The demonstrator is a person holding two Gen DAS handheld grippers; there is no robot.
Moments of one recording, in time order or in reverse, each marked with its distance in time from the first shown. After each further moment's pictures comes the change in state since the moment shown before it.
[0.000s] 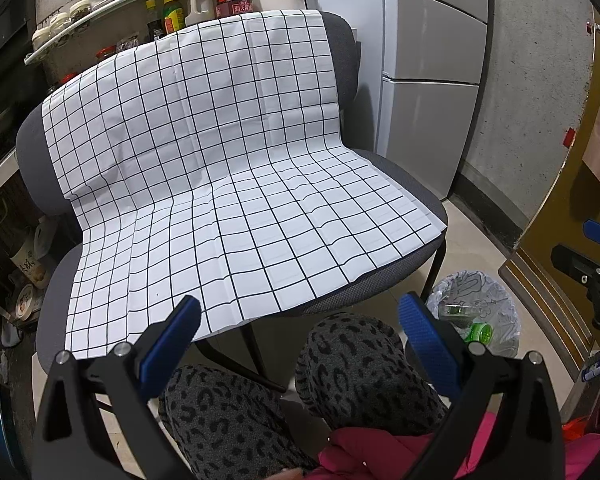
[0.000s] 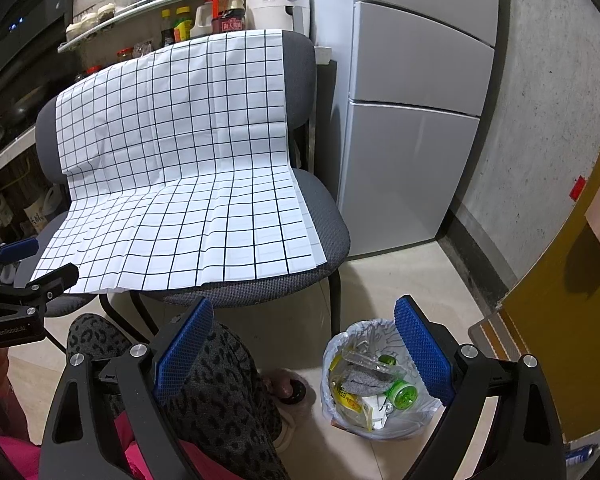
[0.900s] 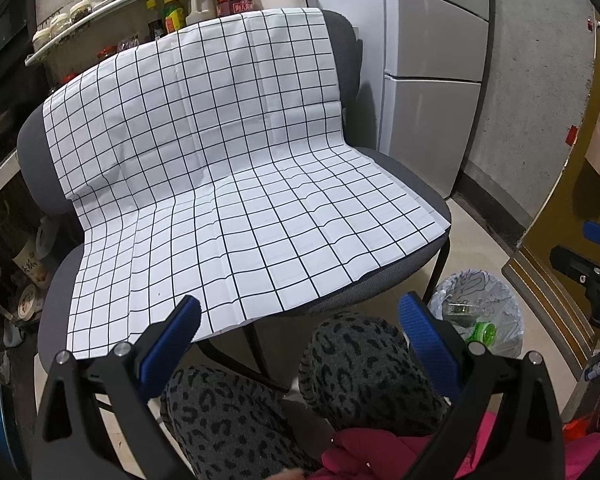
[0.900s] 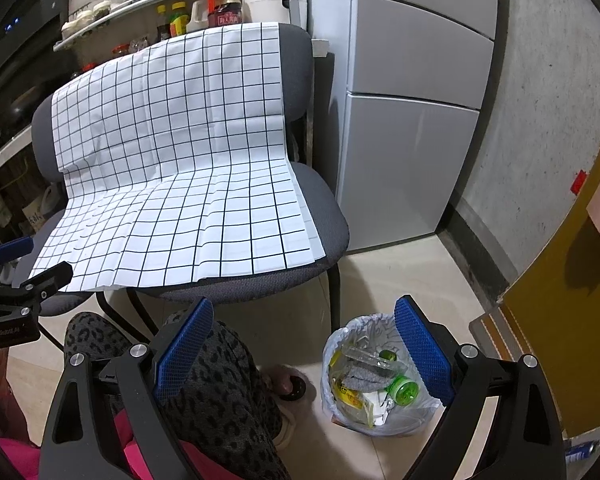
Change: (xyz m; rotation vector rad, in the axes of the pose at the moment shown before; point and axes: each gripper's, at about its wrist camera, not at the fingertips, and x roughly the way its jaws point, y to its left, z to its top) left arm 0.003 -0.001 -0.003 -0.006 0.004 0.018; right arm 0.008 0.004 -0.008 0.017 0.022 -0.004
